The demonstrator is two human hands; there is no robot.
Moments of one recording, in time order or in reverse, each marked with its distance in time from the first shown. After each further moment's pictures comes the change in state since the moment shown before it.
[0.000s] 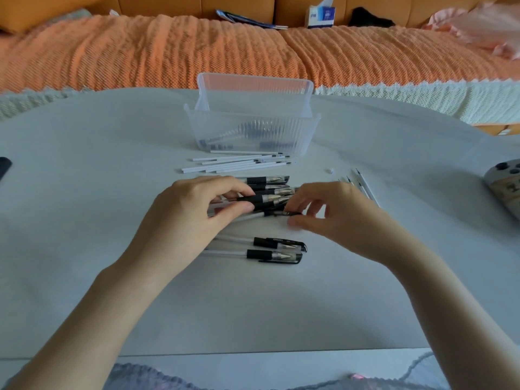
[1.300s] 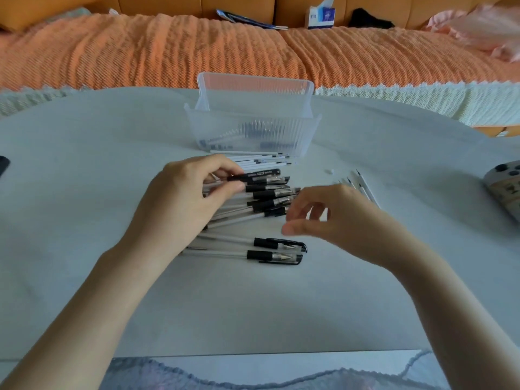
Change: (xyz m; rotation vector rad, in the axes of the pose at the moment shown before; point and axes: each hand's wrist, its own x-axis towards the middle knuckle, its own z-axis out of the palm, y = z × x) left_hand 0.015 -0.004 -0.003 0.025 0.070 -0.051; right_hand -0.004 -0.009 -0.002 0.047 -0.030 0.090
